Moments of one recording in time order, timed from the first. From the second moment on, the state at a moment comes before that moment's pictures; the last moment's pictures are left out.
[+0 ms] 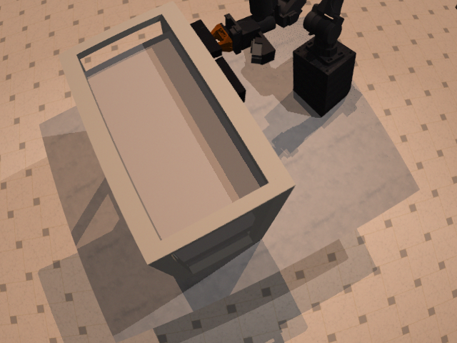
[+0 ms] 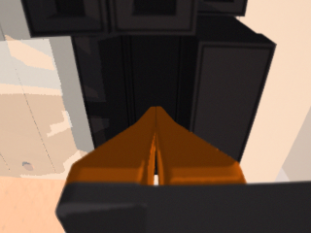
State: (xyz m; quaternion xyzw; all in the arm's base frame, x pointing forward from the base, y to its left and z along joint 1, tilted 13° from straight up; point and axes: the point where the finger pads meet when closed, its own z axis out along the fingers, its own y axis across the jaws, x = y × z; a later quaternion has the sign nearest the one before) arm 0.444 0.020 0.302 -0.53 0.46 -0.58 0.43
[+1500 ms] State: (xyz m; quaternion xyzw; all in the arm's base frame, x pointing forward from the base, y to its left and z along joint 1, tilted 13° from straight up) arm 0.446 0.019 0.302 -0.53 0.46 -0.58 0.43
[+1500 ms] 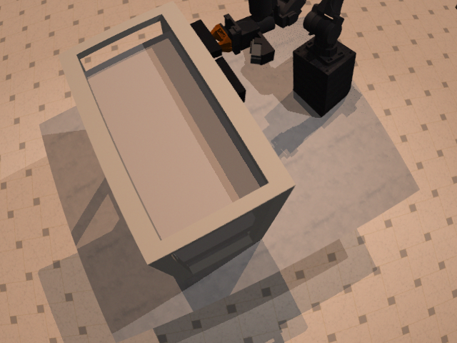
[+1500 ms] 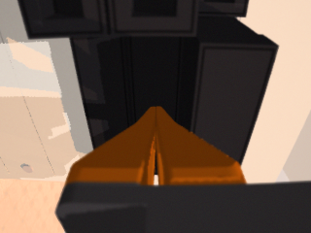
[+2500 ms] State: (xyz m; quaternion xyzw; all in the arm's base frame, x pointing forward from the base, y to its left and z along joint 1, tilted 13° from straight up) arm 0.377 0.022 0.313 -0.51 0.45 -0.59 0.43
